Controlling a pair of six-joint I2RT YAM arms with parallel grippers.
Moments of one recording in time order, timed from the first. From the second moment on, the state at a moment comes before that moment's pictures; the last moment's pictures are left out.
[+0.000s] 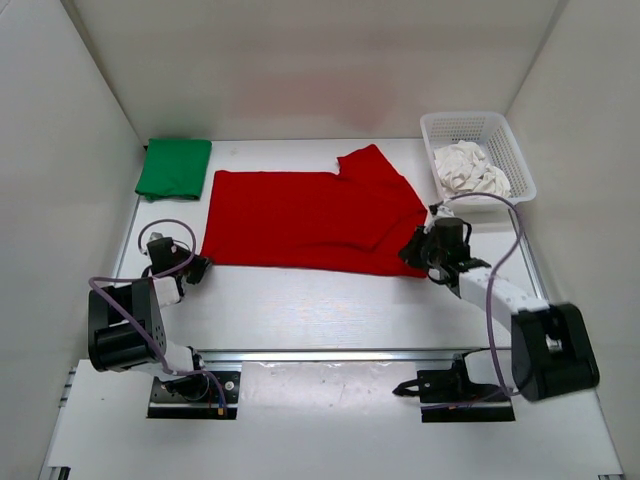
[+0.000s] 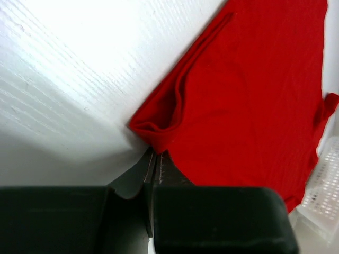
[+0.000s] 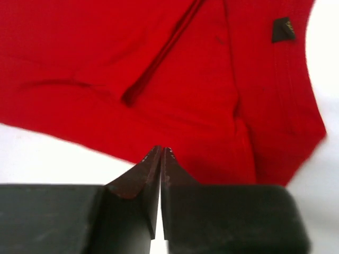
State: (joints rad) left arm 0.24 1.45 0.41 0.34 0.20 -0.88; right arm 0.20 1.20 0.51 0.09 -0.19 0.46
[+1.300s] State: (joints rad) left arm 0.10 0.79 0.33 -0.07 0.23 -0.64; right arm 0.37 0.95 0.38 -0.01 -0.27 0.55
